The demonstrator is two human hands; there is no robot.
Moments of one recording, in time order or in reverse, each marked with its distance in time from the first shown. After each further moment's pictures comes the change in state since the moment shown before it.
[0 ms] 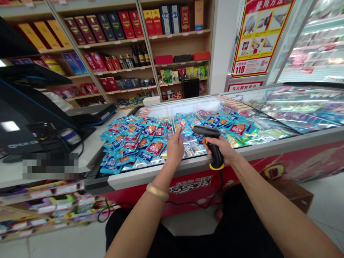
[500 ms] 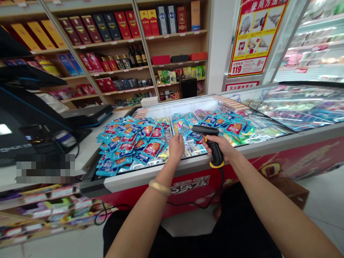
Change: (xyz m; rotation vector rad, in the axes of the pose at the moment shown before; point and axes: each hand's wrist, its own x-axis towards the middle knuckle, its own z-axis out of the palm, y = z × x) left_hand 0.011 0.003 0.020 -0.064 -0.039 -0.116; right_hand 0.003 -0.006 -0.013 0.009 -0.028 0.030
